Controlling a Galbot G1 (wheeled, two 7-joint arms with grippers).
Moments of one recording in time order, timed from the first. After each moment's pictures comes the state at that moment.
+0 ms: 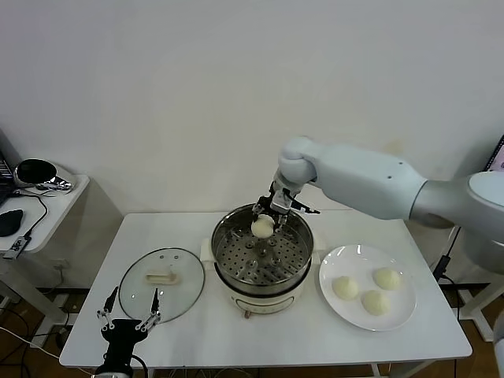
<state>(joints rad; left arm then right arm) 1.76 -1.31 -0.60 -2.10 0.00 -0.10 -0.18 0.47 1.23 -1.24 1.09 -0.23 0.53 -0.96</state>
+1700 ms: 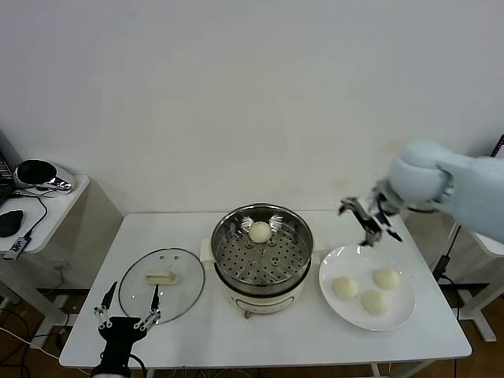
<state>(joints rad) 1.81 -1.30 -0.60 -2.18 0.00 -0.10 -0.18 0.71 0.46 -1.42 1.75 0.10 -0.25 -1.01</state>
